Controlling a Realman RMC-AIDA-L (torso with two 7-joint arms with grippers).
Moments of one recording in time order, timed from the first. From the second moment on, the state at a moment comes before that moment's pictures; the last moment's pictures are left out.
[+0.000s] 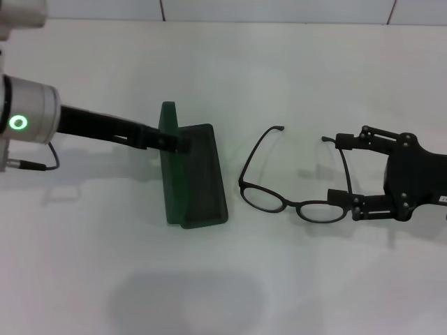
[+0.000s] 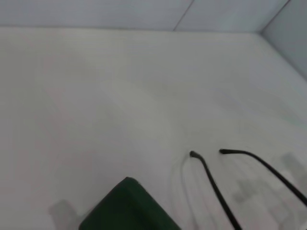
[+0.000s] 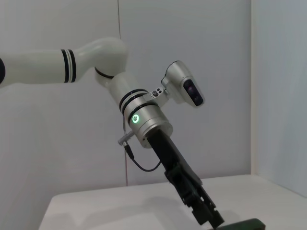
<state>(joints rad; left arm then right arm) -0.47 -2.05 1.03 1.14 2.16 1.50 -2.36 0.54 1.87 -1.55 -0.38 -1.07 -1.55 0.90</state>
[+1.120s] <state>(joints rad) -0.51 -2.08 1.06 1.20 2.41 1.44 -2.47 0.54 1.88 -1.55 -0.37 -1.07 -1.51 0.90</state>
